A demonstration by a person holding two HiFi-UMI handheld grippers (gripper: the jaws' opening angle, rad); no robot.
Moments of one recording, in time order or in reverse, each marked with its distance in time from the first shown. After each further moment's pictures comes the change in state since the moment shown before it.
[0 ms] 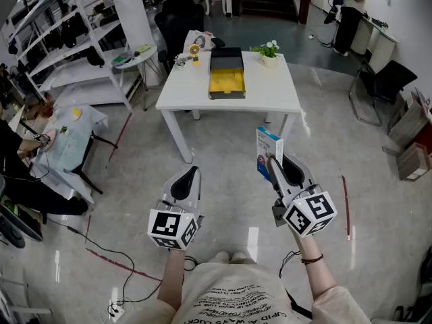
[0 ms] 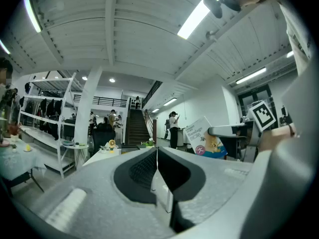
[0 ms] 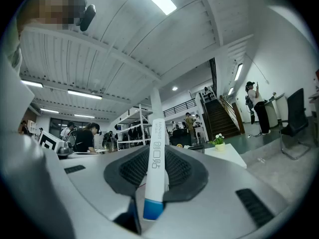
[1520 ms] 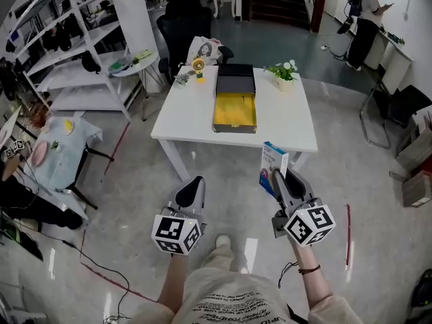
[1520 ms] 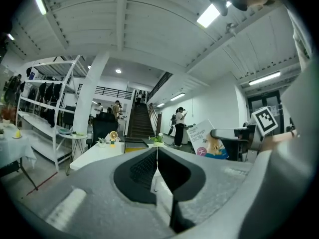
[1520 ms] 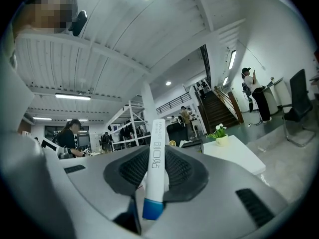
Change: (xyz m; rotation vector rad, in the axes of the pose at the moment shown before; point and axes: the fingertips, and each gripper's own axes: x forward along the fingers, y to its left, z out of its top) left arm 0.184 0.102 -0.035 -0.091 0.067 0.019; right arm 0.176 -0.119 -0.030 0.099 0.042 -0.028
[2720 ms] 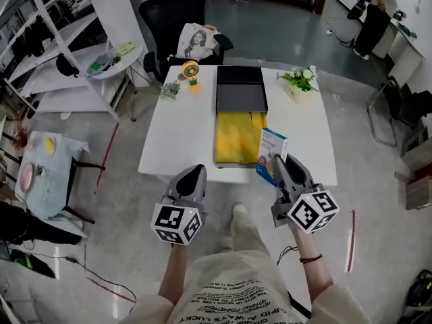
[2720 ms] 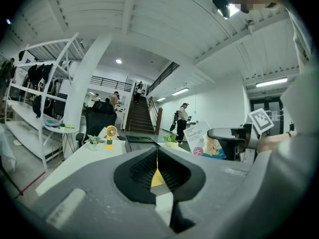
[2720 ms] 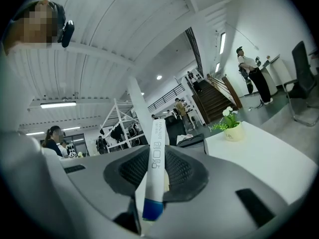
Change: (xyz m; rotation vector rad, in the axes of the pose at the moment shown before) left arm 0.223 0.136 -0.009 -0.057 0.069 -0.044; right arm 0.236 -0.114 -0.013 0.146 0.057 -0.022
